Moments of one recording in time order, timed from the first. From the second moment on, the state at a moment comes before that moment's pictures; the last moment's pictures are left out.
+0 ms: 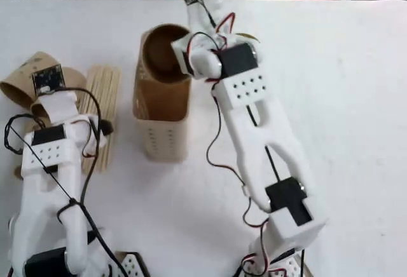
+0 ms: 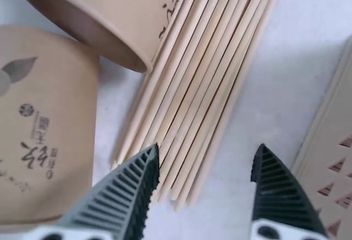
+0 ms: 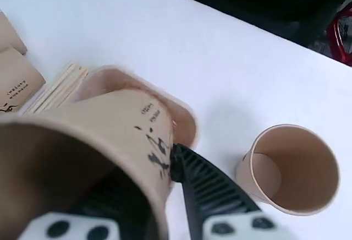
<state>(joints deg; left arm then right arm) -20.6 -26.2 50.4 51.9 7.9 -26.7 9.5 -25.2 67.6 6.8</state>
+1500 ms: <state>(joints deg) -20.6 -26.2 50.4 51.9 7.9 -6.2 5.8 -27.8 83.6 15.2</state>
